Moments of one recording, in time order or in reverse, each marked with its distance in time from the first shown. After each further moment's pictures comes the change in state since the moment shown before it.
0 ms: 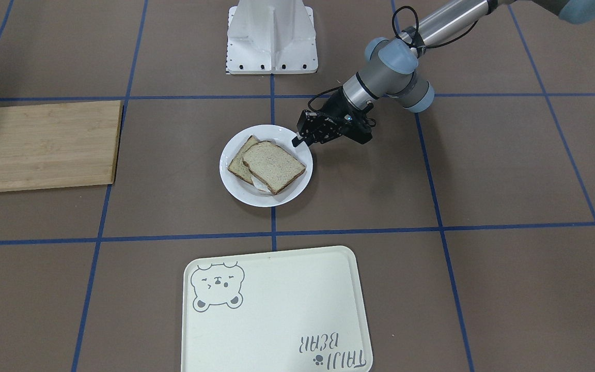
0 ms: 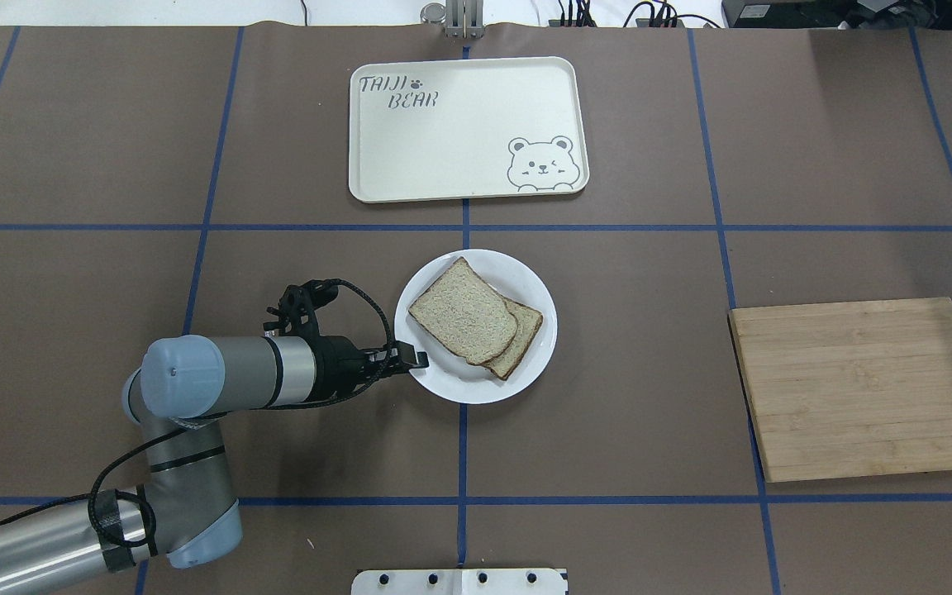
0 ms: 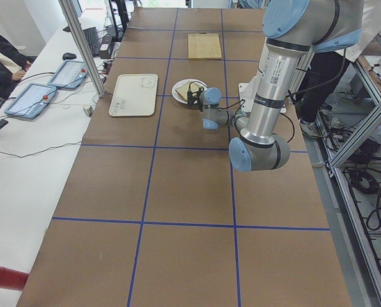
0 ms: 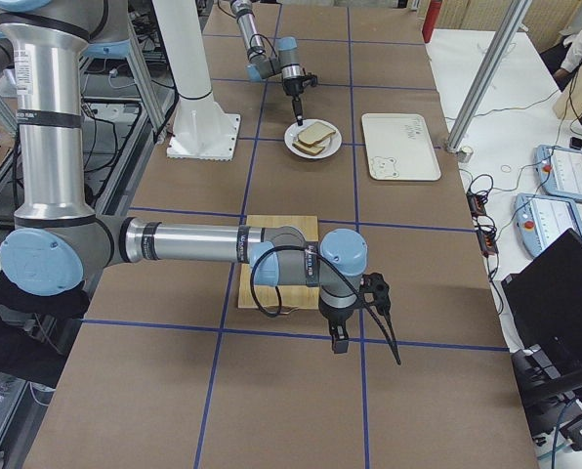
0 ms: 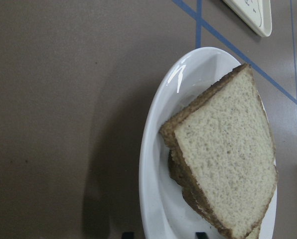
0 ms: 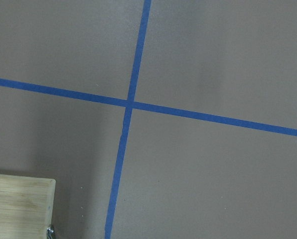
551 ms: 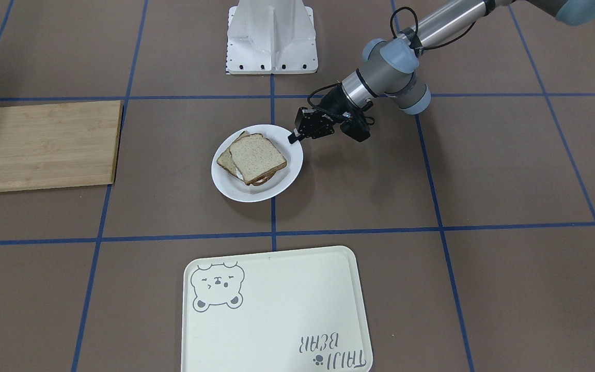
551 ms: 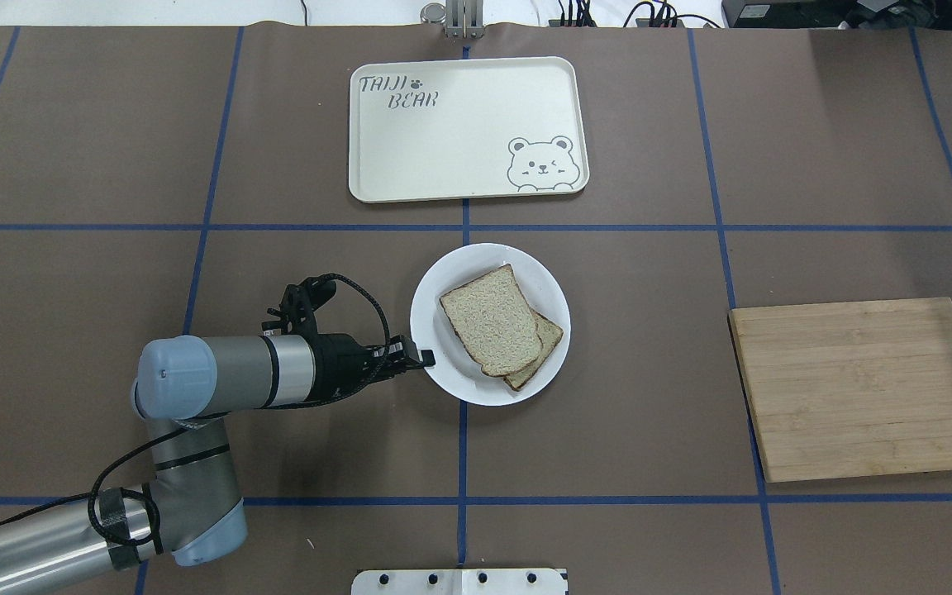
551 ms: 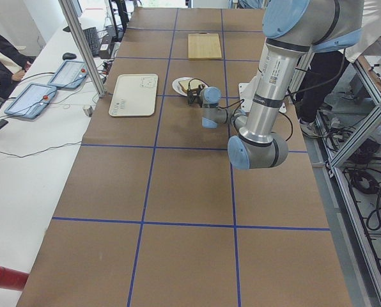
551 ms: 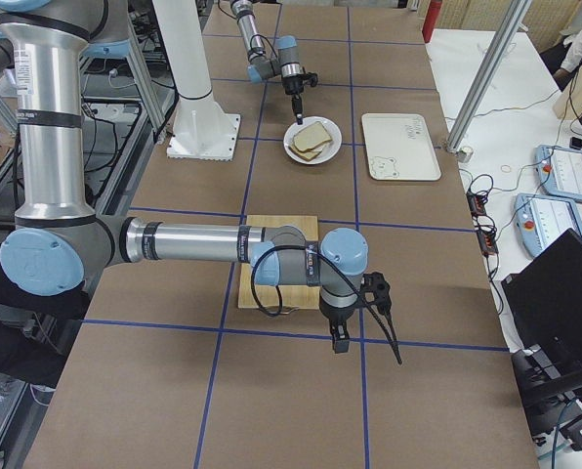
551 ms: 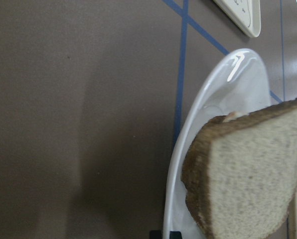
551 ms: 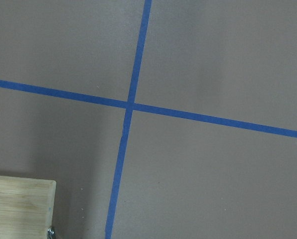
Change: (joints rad) left arm -0.001 -0.010 0.011 -0.109 0.001 -0.104; right arm 0.000 0.005 -0.002 0.000 0.000 0.001
